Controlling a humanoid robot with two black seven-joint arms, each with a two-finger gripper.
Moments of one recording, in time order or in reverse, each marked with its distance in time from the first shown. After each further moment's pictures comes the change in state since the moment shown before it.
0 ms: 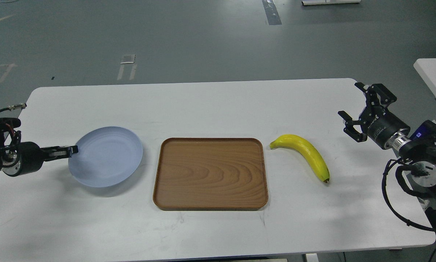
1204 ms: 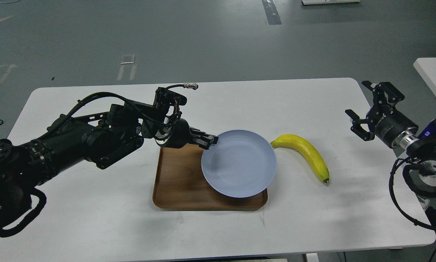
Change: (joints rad) left arm -0.303 -0.681 0.215 0.140 0.124 -0.032 0.006; right arm -0.003 -0.028 -0.003 -0.005 0.000 0.000 0.000
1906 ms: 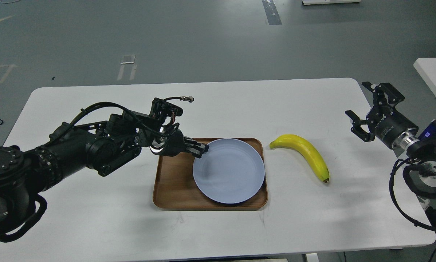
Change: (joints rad) left arm 0.021 -0.008 0.070 0.044 0.003 0.010 0.000; right arm -0.002 0.000 0.000 0.002 0.000 0.000 0.000
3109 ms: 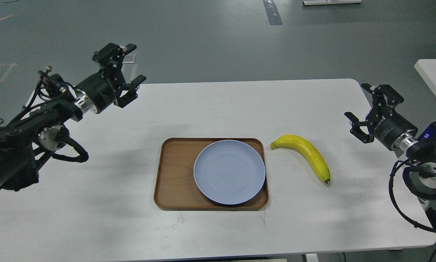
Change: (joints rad) left arm 0.261 0.332 -0.428 -0.024 -1.442 -0.113 -0.006; right arm -0.001 -0.005 0.000 0.009 -0.033 0.000 0.000
